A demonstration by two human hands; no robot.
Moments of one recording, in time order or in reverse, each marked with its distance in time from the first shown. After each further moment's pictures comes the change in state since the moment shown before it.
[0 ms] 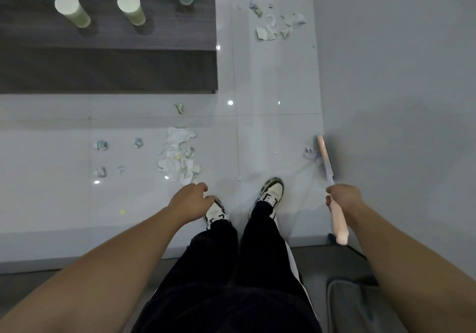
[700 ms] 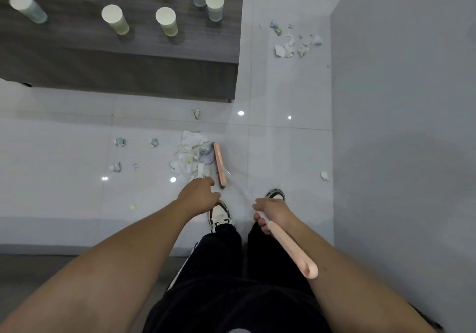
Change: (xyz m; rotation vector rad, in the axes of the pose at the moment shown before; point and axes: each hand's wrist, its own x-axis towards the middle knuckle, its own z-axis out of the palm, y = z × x) left_hand -0.022 -0.003 -0.024 -0.104 0.066 -0.047; right_hand -0.130 0.013 0.132 -0.121 -0.560 0.143
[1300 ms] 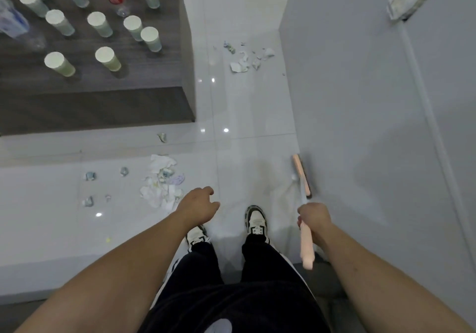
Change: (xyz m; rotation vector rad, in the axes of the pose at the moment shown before) left_hand -0.001 0.160 0.054 0.137 0.015 0.084; right_hand 0.015 0.020 -0.257 0.061 0.444 -0.177
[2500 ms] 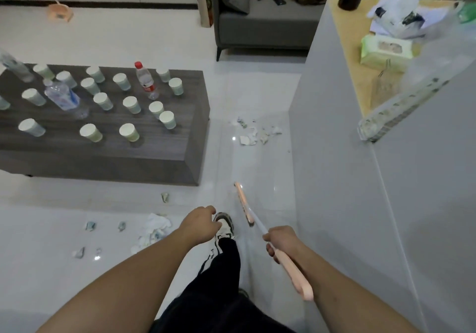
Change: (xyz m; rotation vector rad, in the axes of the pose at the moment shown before) left_hand 0.075 0.140 -0.122 -0.071 0.173 -0.068; right_hand 0.017 -0.215 -0.023 -0.152 -0.366 -0.114
